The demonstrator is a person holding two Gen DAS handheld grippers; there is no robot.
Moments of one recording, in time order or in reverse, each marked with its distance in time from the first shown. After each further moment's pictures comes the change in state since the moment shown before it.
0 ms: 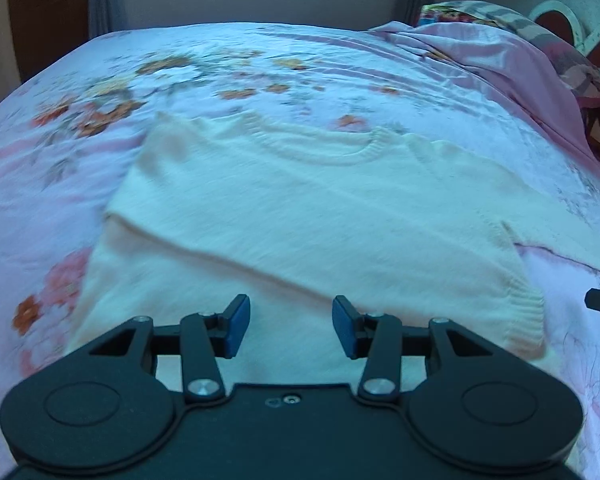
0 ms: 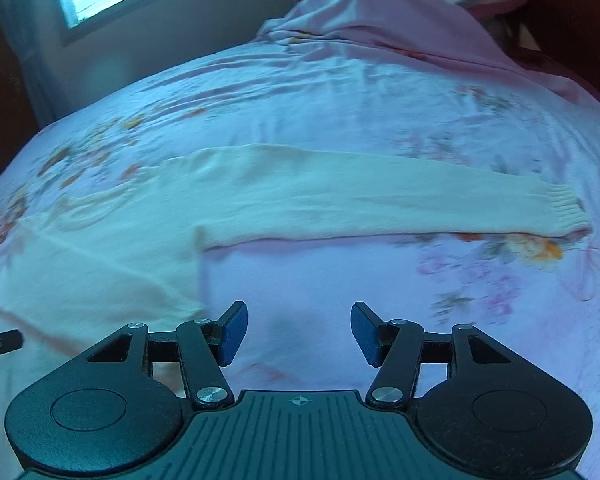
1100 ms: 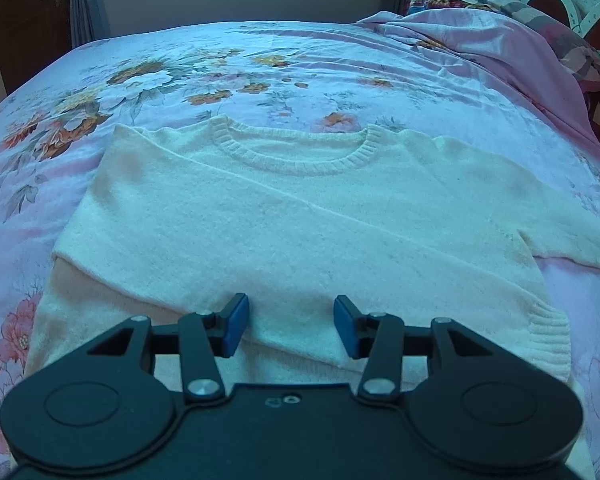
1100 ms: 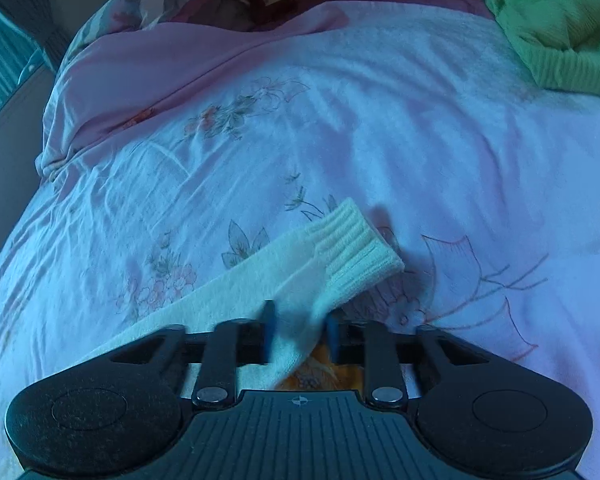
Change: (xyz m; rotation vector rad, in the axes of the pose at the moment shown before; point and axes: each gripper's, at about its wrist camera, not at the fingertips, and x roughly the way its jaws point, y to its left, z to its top) left arm 0.045 -0.012 0.021 0.040 0.002 0.011; right arm 0.051 -0.206 0.069 0.632 -0.073 -0.254
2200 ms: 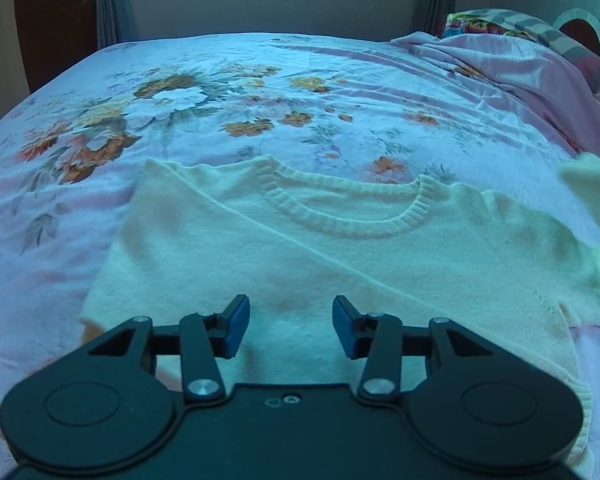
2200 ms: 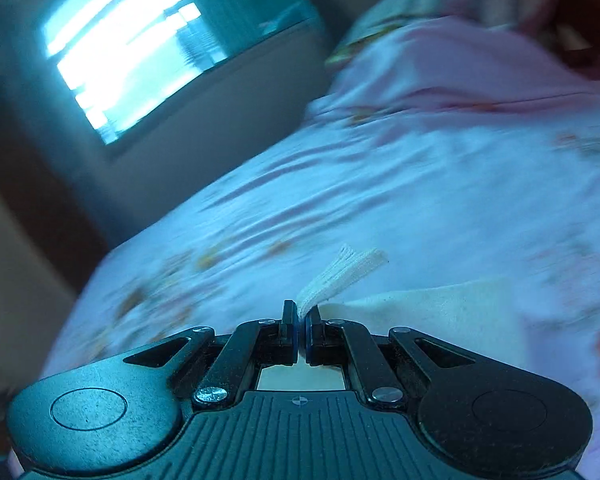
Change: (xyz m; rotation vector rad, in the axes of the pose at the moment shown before) left arm 0.008 0.034 0.039 -0.067 -0.025 0.051; right arm -0.079 0.241 -0.121 -0.418 0.039 0.650
